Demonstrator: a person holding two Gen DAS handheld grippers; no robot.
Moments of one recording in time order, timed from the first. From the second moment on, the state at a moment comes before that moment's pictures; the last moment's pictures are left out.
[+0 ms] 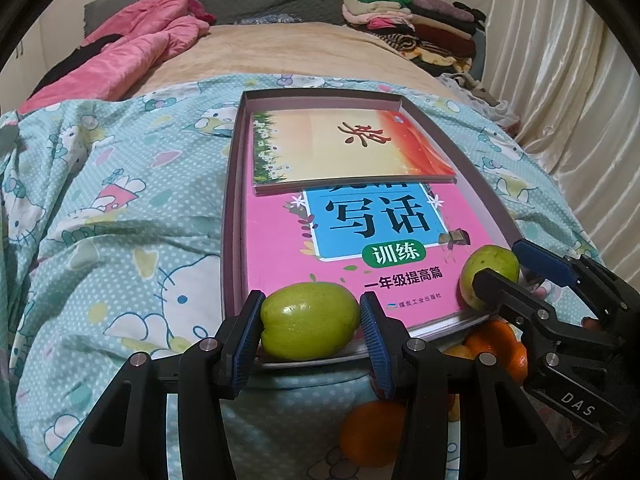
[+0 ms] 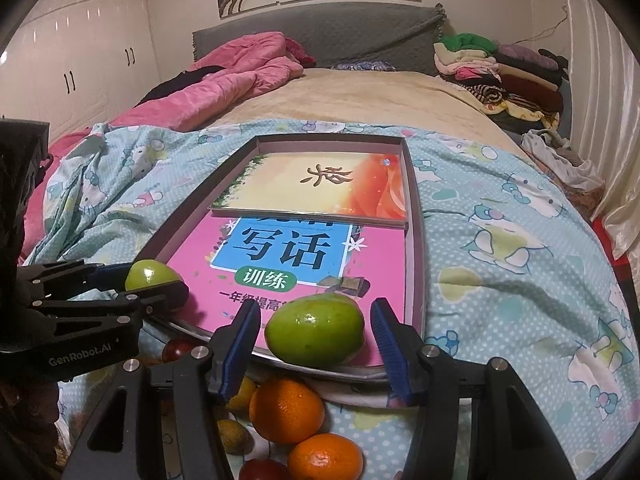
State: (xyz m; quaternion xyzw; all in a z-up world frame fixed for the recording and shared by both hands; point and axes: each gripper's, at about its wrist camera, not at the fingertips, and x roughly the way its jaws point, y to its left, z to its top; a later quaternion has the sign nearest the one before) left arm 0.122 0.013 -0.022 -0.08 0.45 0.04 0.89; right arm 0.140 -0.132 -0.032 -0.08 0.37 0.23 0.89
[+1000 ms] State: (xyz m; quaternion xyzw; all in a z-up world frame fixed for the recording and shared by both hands) left arm 0.106 0.014 -0.001 -0.09 0.43 0.03 0.90; right arm 0.136 -0.136 -0.023 -0.07 0.35 0.22 0.91
